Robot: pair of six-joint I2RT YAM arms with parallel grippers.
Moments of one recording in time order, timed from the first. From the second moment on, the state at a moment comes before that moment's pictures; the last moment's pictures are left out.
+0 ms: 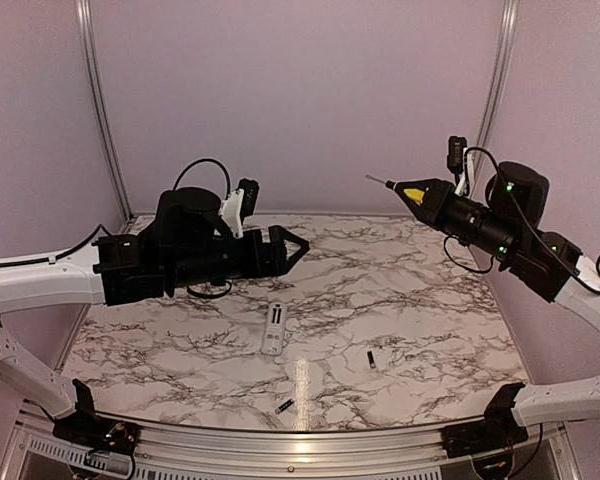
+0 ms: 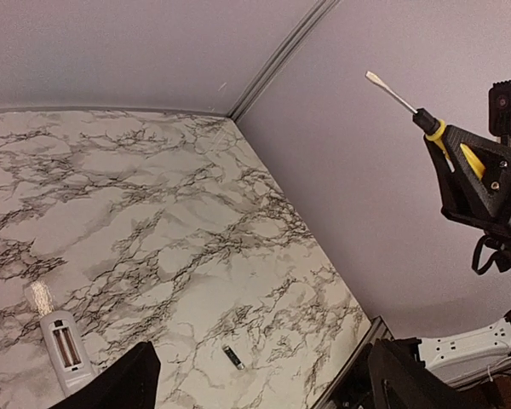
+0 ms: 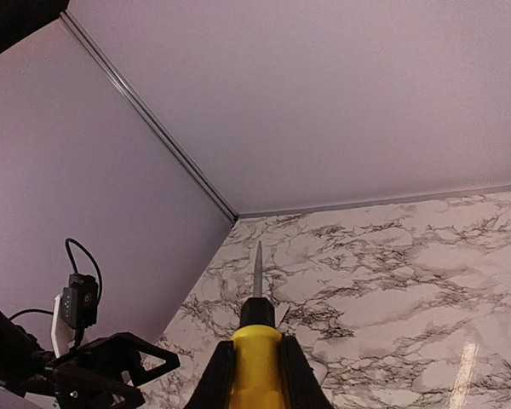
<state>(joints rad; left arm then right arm) -1.07 1.39 1.16 -0.10 -0.15 -0.70 0.68 0.98 1.04 -0.14 0.00 0.61</state>
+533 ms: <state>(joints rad) -0.97 1.43 1.24 0.29 0.17 -0.77 0.68 1.06 1.04 0.23 -0.12 0.76</state>
